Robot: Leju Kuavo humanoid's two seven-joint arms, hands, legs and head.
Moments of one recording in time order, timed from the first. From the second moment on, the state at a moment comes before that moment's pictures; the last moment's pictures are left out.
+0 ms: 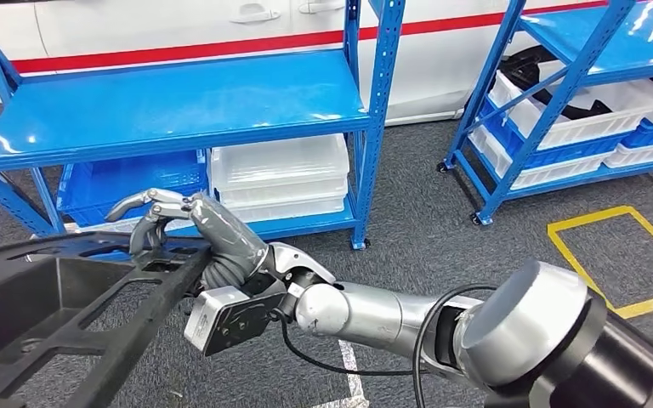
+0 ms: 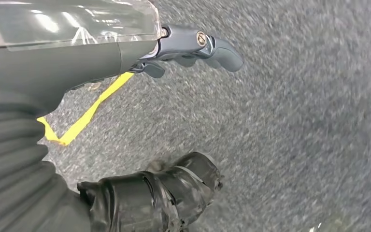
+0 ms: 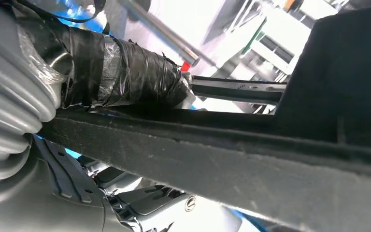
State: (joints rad) left arm -0.10 0.05 -0.59 -0.22 0.72 0.32 -0.22; right arm -0.18 -0.30 0.51 -2.21 0.20 -0.33 -0.11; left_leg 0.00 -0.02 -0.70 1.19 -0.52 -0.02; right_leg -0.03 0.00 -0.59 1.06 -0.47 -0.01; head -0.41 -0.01
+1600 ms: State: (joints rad) left arm -0.14 0.06 -0.61 -0.22 0.70 0.33 -0.19; right arm -0.14 -0.27 0.50 -2.21 0.10 -0.33 -0.17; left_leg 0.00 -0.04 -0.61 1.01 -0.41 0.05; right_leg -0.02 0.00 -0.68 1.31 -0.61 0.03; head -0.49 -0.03
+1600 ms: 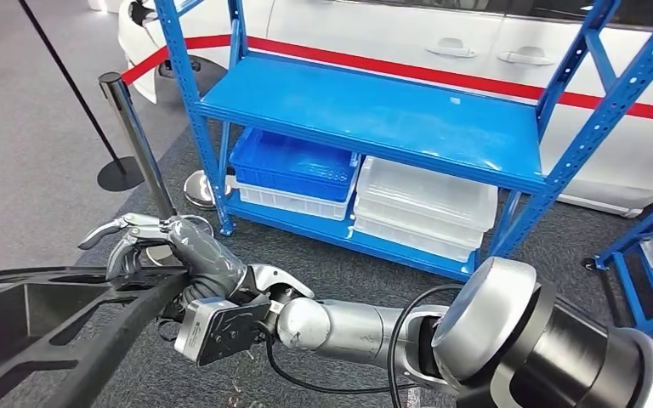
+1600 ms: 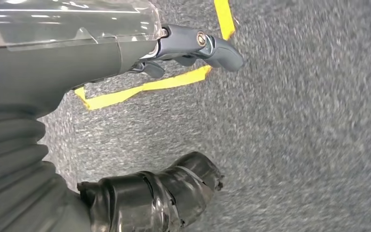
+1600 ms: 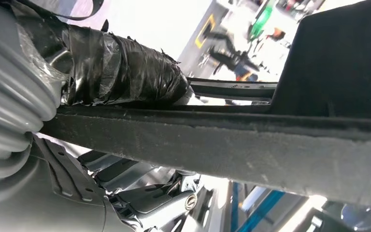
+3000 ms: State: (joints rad) left arm -0.11 0.08 -0.61 -0.22 0.74 0.33 -0.20; right arm -0.13 -0.23 0.46 -2.16 -0.14 -0.28 -0.28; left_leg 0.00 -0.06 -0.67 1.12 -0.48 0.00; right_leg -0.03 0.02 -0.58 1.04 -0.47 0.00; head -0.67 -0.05
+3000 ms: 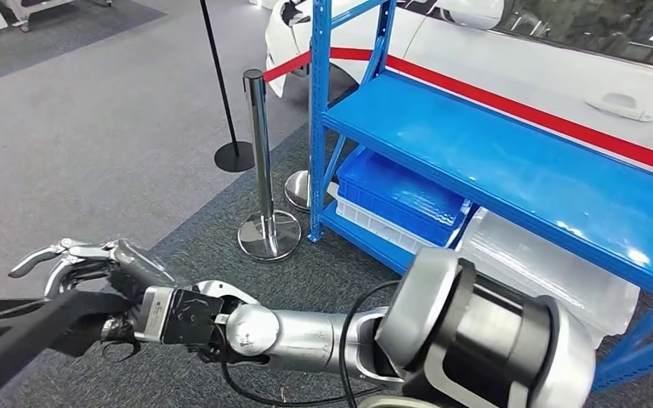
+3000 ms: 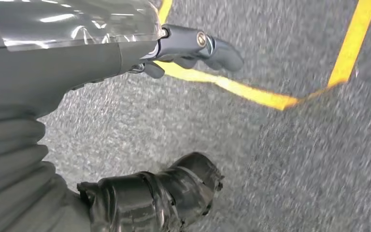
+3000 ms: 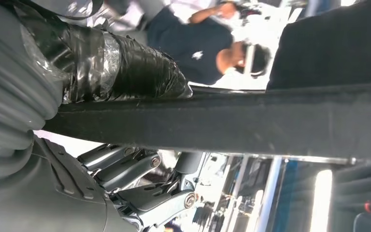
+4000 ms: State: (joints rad) left arm -0.13 0.08 -0.61 -0.22 0.76 0.33 -0.21; right arm -0.14 -0.22 0.45 -2.14 -0.16 -0.26 -0.31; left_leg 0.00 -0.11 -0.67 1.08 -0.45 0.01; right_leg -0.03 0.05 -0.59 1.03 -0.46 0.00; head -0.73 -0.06
